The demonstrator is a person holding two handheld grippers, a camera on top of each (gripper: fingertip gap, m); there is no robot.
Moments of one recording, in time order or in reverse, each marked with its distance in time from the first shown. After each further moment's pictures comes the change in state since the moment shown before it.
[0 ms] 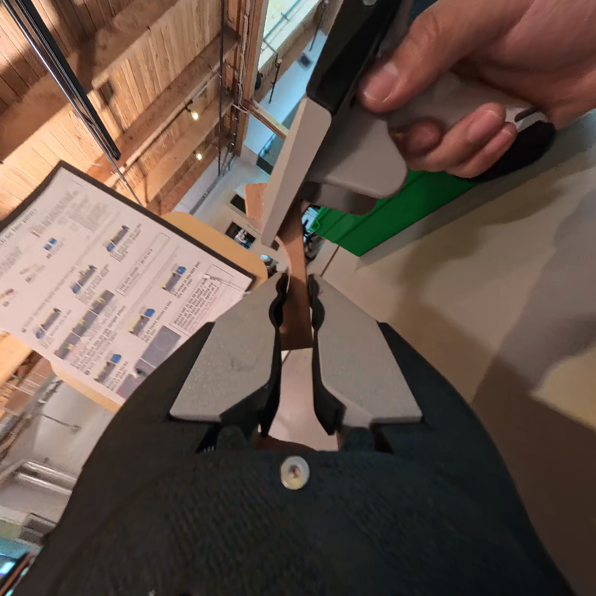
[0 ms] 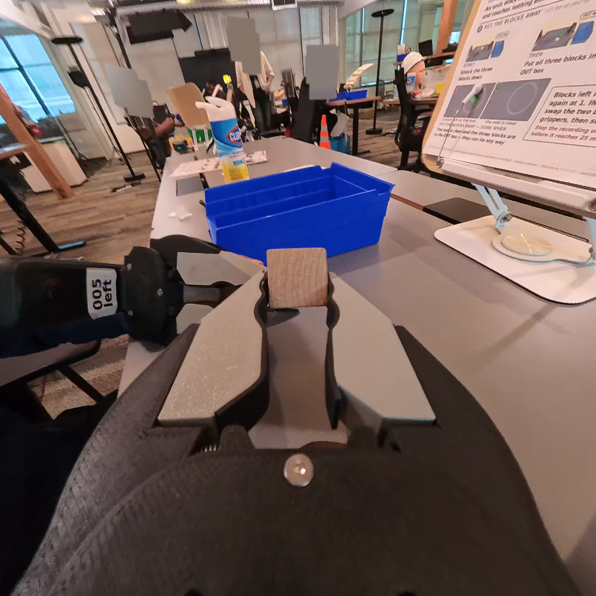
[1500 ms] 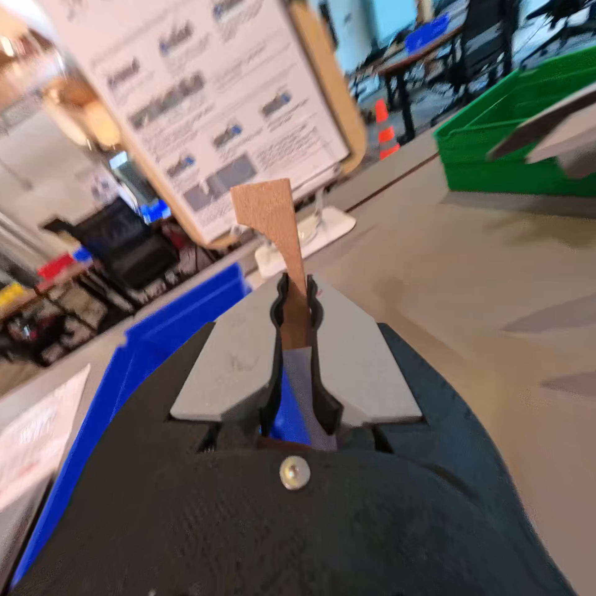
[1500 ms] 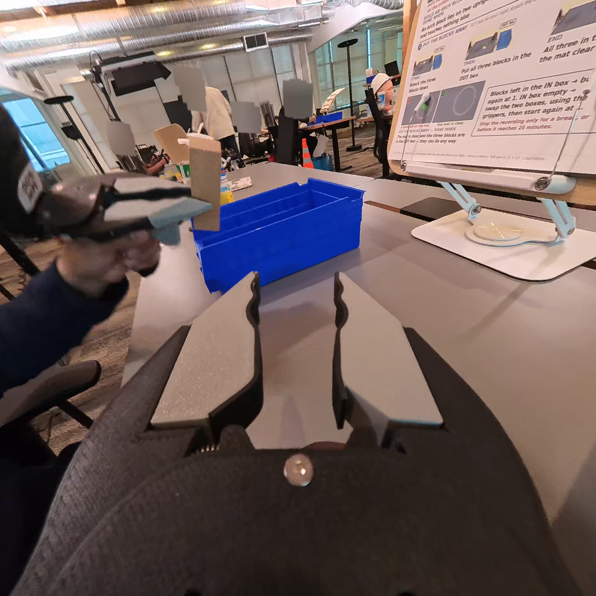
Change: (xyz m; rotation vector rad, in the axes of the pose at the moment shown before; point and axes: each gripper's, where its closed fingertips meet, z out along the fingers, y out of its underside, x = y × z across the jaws) left arm -0.117 0.062 -0.099 -0.475 -0.186 -0.499; right arm 0.023 -0.004 -0.014 0.071 0.056 0.096
